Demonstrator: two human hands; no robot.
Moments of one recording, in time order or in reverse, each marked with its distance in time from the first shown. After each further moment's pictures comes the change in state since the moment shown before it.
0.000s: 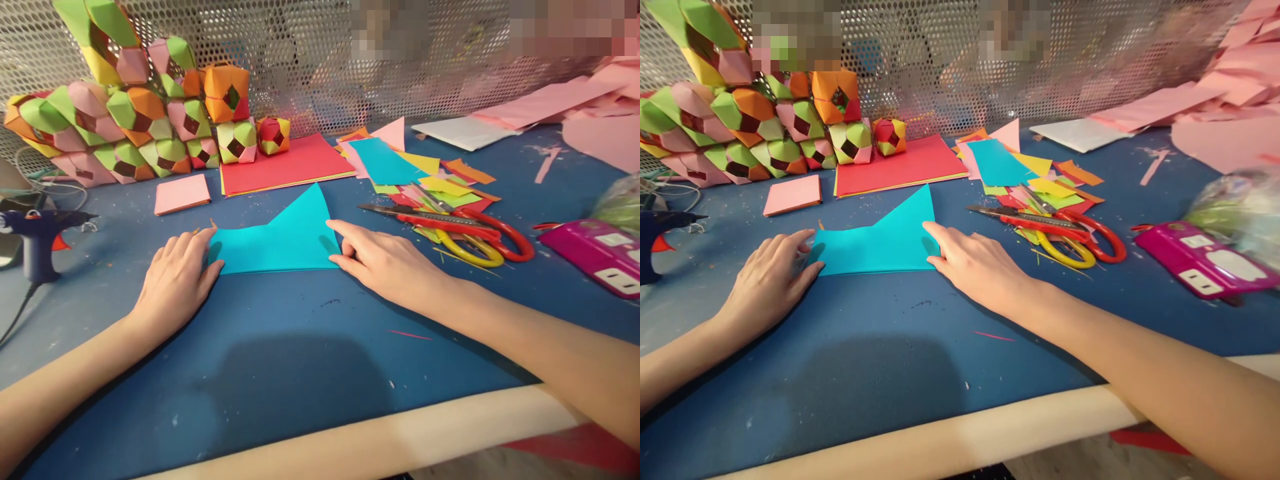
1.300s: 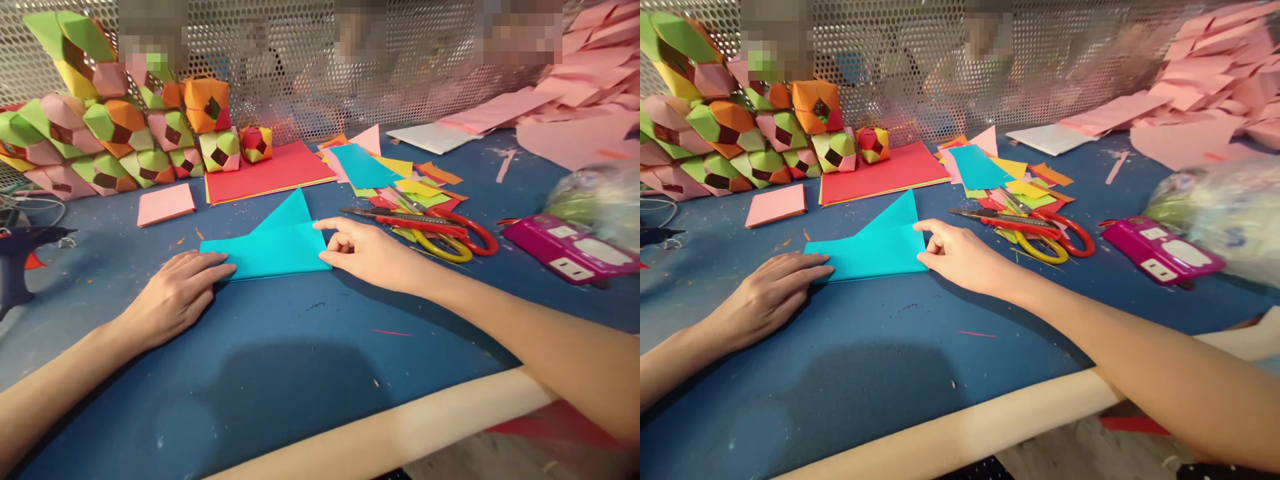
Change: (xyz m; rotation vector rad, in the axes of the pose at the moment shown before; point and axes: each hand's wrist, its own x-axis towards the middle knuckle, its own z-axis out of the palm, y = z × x) left_hand 0.009 -0.015 0.003 -0.233 -0.061 0.517; right_hand 0.014 0.007 -0.008 0.674 -0.119 0.316
